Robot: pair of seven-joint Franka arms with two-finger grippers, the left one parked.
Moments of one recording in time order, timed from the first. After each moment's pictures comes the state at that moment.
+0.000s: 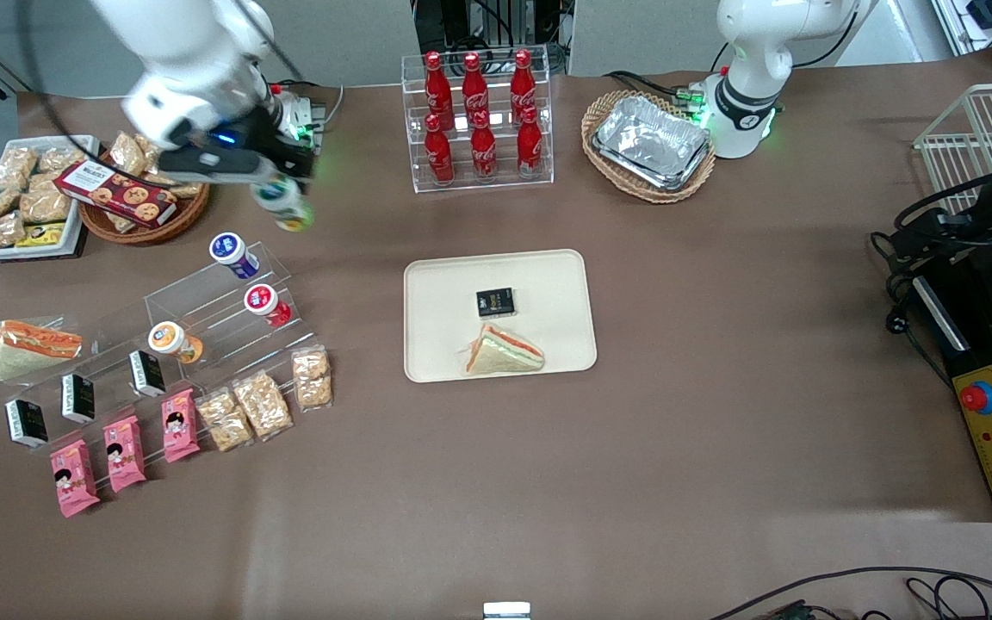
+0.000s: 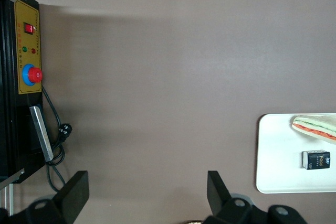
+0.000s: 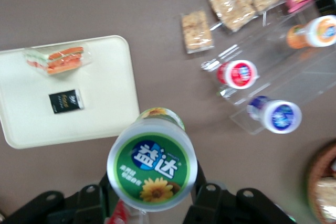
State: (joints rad) arm -0.05 -0.33 0.51 -2.01 0.17 1.72 0.52
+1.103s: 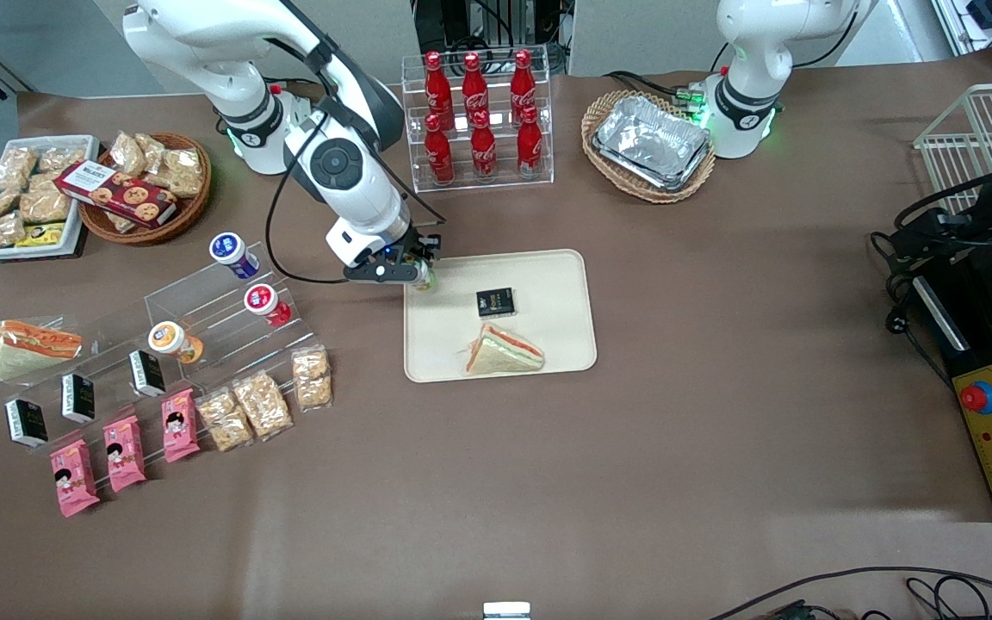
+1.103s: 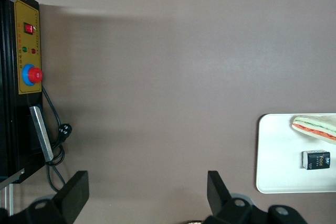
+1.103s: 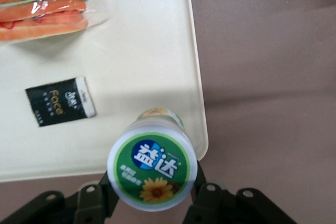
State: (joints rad) arm 0.00 0.18 0.71 -2.28 0.03 2.42 0.80
